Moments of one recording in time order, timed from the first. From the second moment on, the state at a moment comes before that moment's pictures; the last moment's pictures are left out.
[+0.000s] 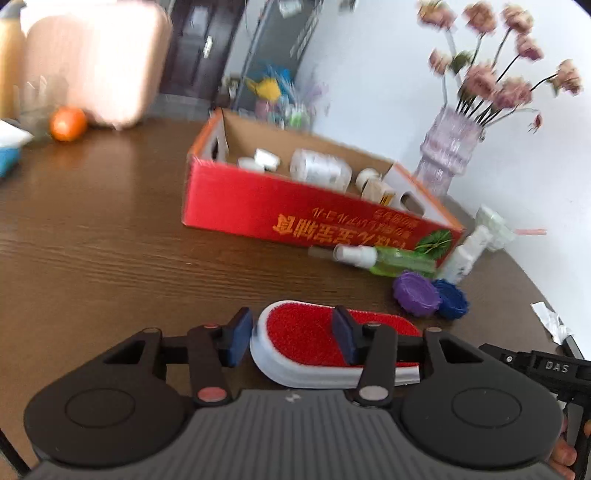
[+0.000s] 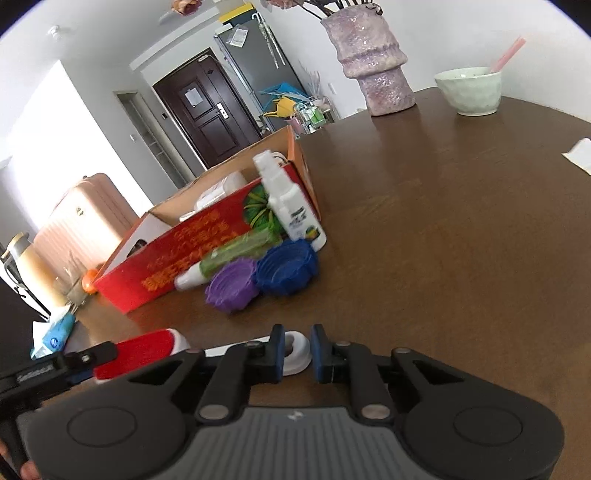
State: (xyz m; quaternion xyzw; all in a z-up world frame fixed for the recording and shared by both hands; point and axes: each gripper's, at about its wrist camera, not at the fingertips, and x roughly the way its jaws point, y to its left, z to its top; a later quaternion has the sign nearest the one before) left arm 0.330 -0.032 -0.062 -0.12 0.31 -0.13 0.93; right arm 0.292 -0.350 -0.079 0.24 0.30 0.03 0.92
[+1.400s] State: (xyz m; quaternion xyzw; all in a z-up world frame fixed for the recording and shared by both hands) left arm 0.309 -0.007 0.036 -0.11 0.14 -0.12 0.98; right arm 0.298 -0.316 0.022 0.19 0.14 0.06 0.97
